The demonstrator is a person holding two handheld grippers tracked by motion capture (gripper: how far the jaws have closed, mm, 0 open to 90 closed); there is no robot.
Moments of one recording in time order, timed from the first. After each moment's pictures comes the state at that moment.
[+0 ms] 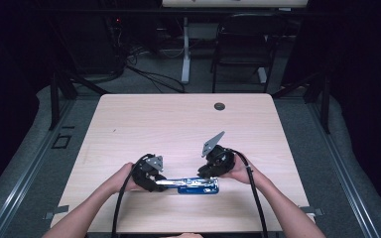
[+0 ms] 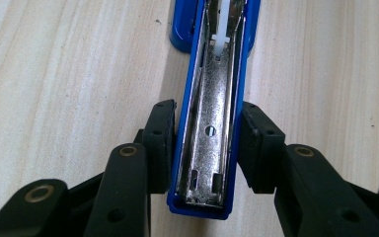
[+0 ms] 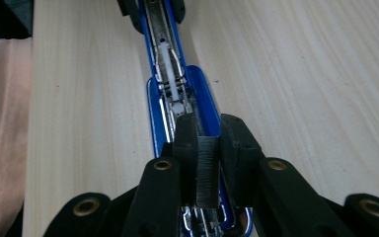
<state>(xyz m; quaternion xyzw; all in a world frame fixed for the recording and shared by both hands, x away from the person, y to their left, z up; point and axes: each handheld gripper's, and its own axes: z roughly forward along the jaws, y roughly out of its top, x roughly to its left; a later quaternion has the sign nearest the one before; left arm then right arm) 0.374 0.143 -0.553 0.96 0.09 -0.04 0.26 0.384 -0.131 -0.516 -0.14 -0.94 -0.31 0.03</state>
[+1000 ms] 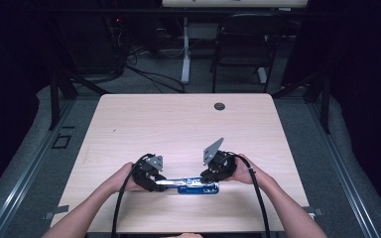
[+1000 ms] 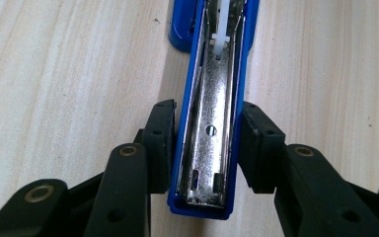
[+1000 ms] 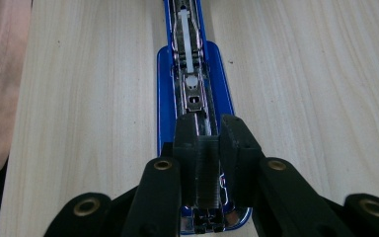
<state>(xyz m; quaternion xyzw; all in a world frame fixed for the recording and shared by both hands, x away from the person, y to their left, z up) 0.375 0.143 -0.554 0.96 0.09 -0.05 0.26 0.375 -0.134 -0.522 -0.06 -0.96 -0.29 0.01</state>
